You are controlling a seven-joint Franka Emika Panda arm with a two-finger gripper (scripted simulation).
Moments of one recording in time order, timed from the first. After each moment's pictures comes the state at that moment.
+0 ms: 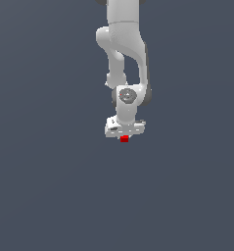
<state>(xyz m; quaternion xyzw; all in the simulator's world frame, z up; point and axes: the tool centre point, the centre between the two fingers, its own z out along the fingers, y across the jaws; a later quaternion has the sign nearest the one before) -0.082 0.042 0.020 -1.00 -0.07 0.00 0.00</state>
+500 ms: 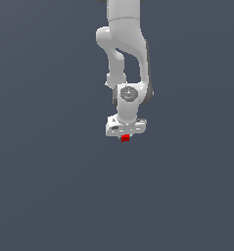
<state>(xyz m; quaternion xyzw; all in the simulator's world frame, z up) -0.081 0.046 0.029 -1.00 -0.07 0.00 0.00</state>
